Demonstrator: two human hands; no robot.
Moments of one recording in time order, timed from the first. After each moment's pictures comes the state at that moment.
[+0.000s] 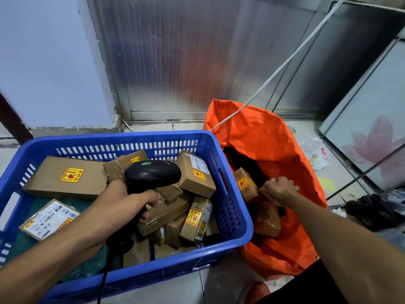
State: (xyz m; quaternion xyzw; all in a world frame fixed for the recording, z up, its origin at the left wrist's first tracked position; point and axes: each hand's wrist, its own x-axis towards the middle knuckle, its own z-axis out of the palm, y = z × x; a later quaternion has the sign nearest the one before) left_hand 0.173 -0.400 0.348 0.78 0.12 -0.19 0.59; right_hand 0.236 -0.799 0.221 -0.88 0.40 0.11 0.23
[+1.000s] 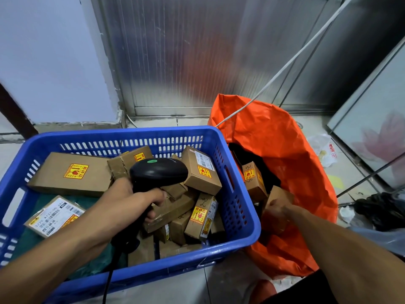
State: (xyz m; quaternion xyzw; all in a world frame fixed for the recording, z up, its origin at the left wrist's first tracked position) left_hand 0.172 -0.403 0.351 0.78 0.12 -0.20 0.58; right_hand 0.215 -0.797 0.172 -0.87 0.33 0.31 0.17
